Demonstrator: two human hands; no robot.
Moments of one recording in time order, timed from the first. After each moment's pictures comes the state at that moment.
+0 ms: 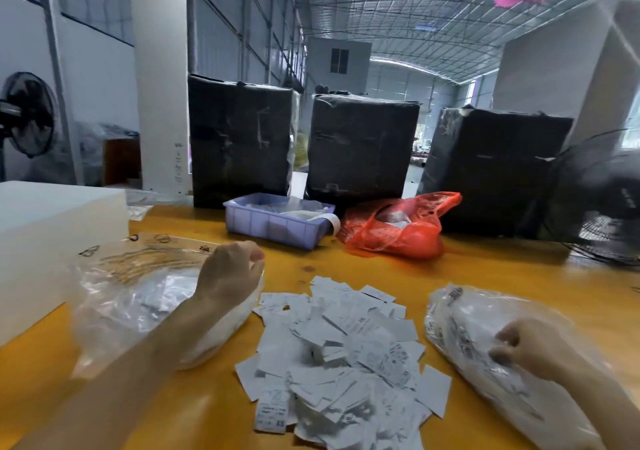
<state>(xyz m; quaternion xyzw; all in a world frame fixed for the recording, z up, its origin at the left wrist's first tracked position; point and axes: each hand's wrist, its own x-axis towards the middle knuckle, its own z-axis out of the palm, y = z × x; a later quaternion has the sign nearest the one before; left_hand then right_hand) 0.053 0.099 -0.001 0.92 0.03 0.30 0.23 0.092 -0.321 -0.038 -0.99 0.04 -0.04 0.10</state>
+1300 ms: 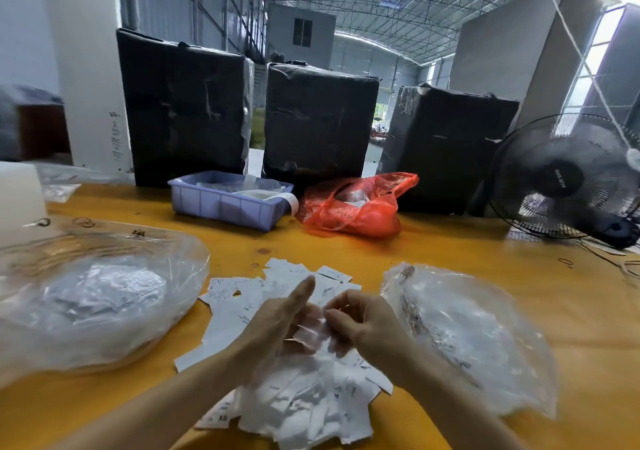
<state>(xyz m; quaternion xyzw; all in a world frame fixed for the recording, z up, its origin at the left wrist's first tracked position) 0.032 -0.014 -0.051 0.68 -0.05 -0.10 0.72 0.033 -0.179 -0.035 -0.79 -0.17 0.03 0.59</state>
